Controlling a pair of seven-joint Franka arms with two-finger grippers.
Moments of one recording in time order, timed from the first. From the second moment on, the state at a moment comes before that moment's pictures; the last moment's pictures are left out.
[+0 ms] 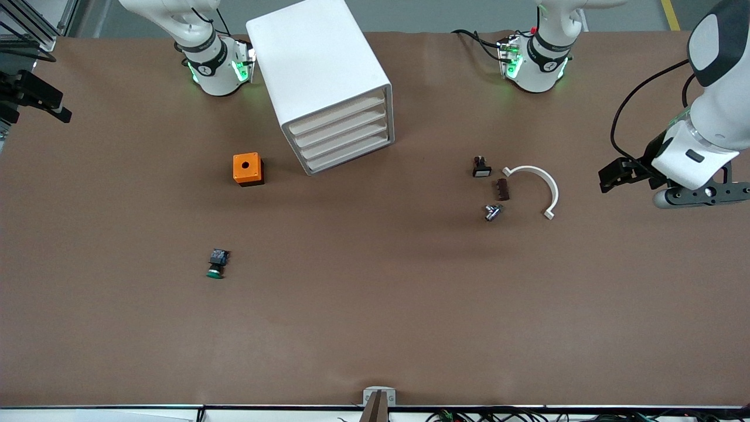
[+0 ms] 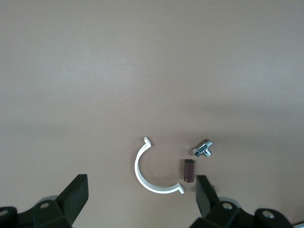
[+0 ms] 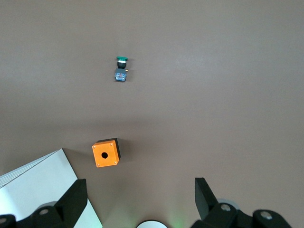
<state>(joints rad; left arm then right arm) -0.03 0.05 -0.09 -1.69 0.03 1.74 -0.17 0.02 -0.14 -0.10 -1.61 0.02 1.45 -0.05</state>
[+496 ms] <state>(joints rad) -0.03 0.03 -0.07 -1.61 0.03 1.74 -0.17 0.02 -0.14 -0.10 -1.61 0.02 1.45 -0.05</state>
